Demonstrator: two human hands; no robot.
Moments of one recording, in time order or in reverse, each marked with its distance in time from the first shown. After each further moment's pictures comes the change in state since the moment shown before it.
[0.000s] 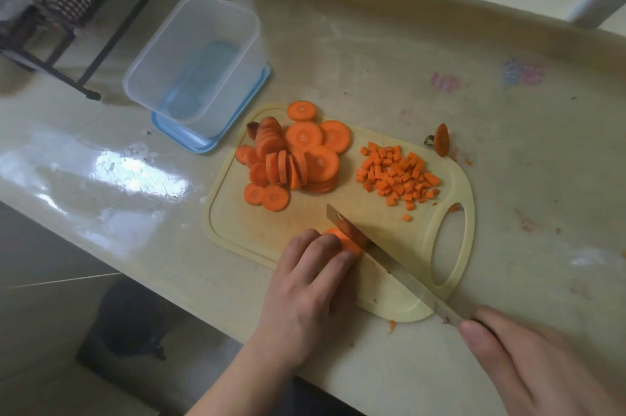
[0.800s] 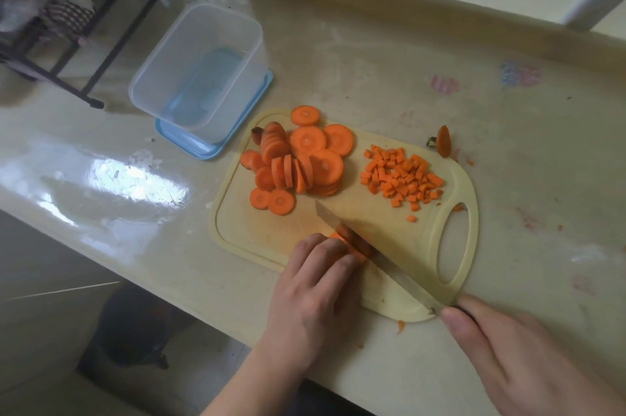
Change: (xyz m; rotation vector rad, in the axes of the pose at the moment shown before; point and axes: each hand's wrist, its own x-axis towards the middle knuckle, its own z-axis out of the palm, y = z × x) left_hand 0.001 -0.001 -0.004 -0.083 0.017 -0.016; right_hand 0.013 -0.009 0.010 0.006 -0.095 -0.060
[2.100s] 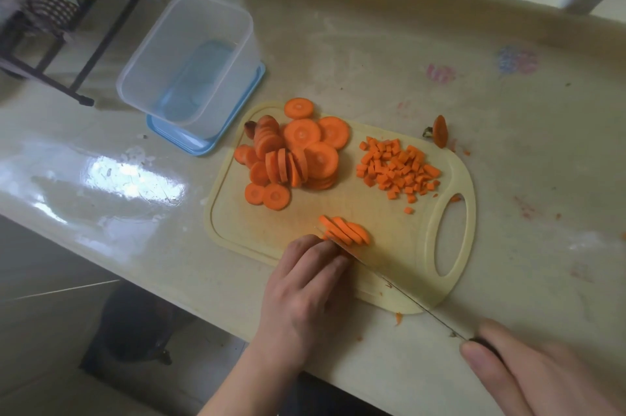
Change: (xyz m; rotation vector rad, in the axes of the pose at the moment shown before) left_hand -0.011 -0.011 0.000 -0.025 -0.022 0.037; right_hand -0.031 0.005 0.003 -0.221 0.008 0.152
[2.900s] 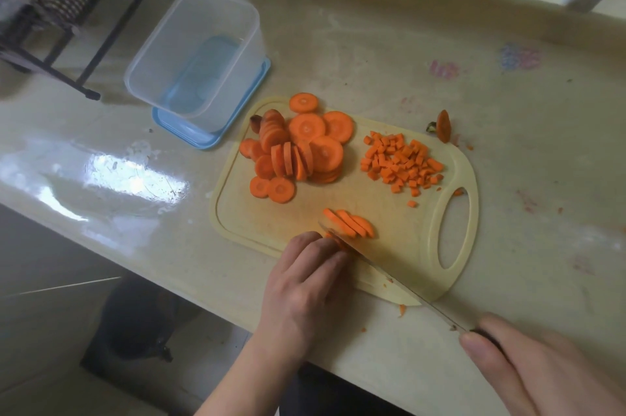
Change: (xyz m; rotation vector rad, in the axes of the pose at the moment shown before) left_hand -0.006 -0.003 -0.002 -0.006 0.025 0.005; right_hand -0.005 -0.007 -0.002 0.025 0.025 0.011
